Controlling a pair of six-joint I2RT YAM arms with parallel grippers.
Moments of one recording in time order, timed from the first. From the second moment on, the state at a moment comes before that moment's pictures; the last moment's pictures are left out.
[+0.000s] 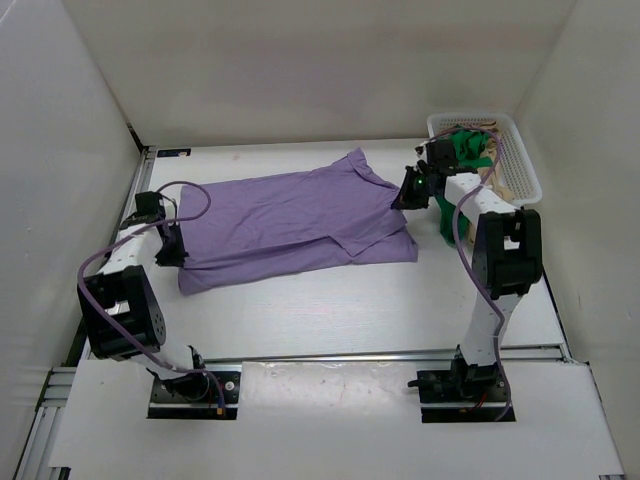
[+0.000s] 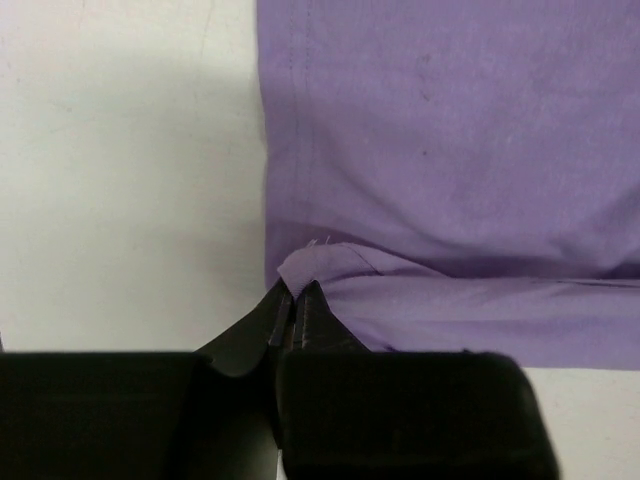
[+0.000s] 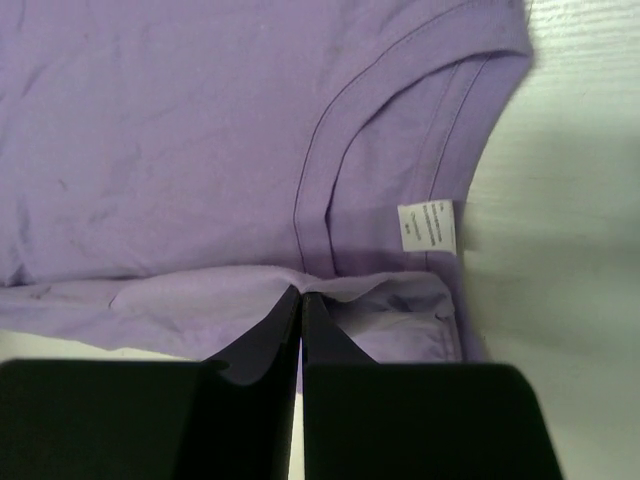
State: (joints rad) left arm 0.24 1.50 0.96 -0.60 -0.02 0.00; right arm 0.15 1.93 1.47 -0.49 -0.37 0.35
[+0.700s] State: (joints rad) left arm 0.31 1.59 1.12 -0.58 -0.09 0.00; right arm 0.15 2.09 1.78 -0.65 -0.25 0.38
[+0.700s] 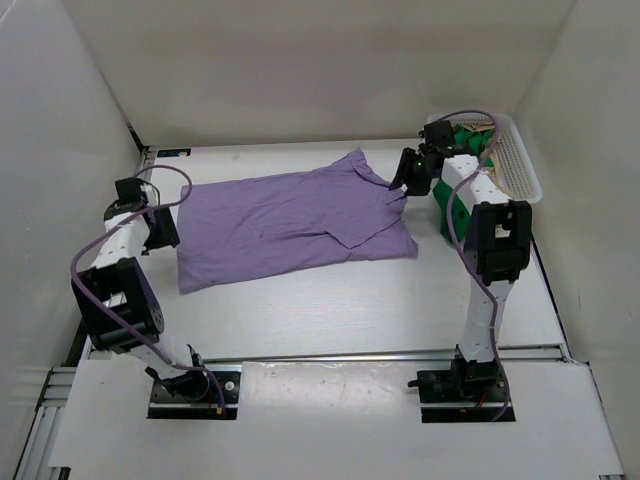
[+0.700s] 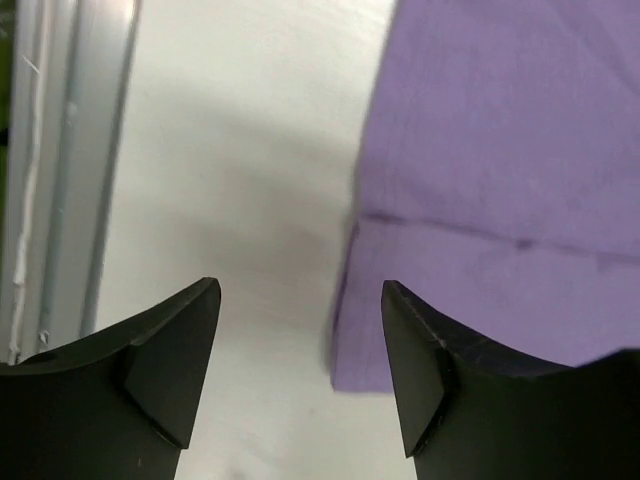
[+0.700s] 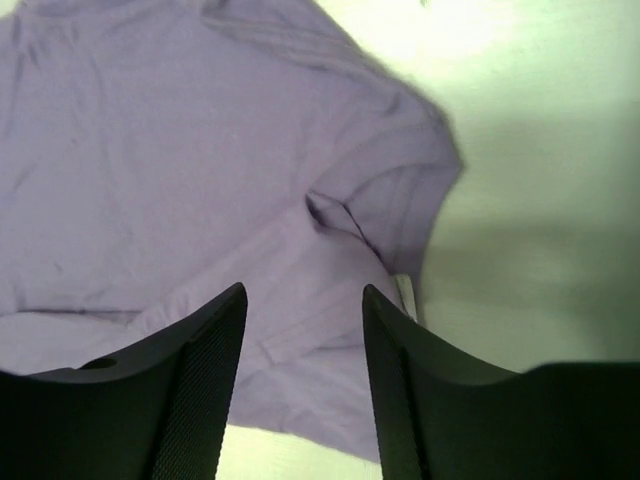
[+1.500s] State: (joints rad) left arm 0.31 1.65 0.94 -0.72 0.00 0.00; right arm 0.12 1.89 1.23 -0.61 -0.25 0.46
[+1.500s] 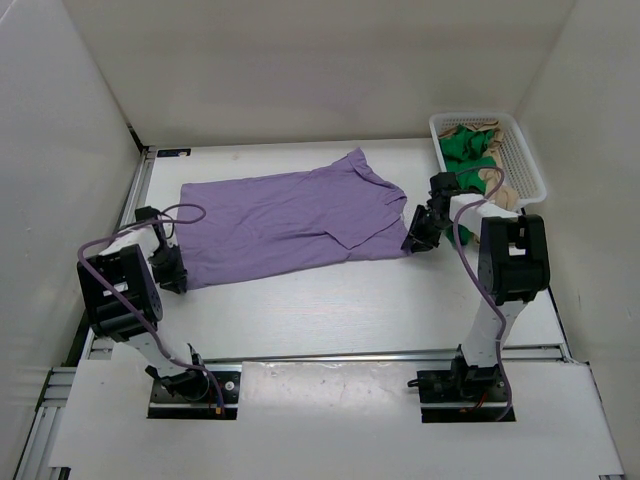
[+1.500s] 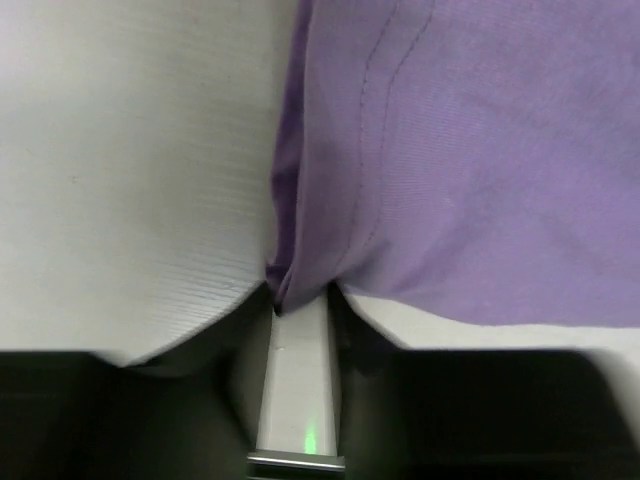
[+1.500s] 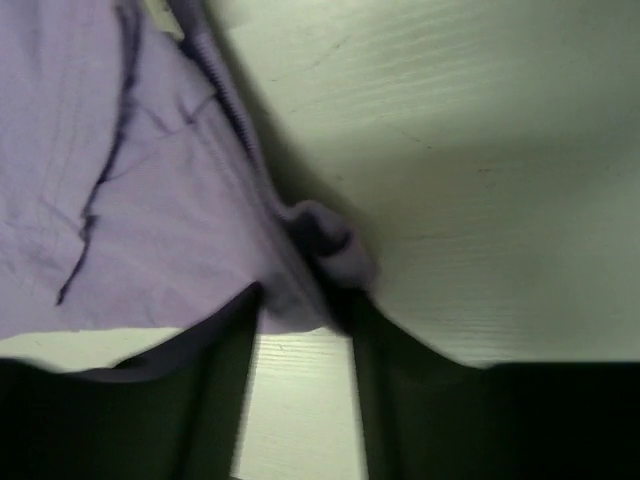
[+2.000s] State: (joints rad) left arm 0.34 1.61 0.97 -0.70 -0.11 0.00; right arm 0.10 1.76 1.06 -0.59 -0.25 0.53
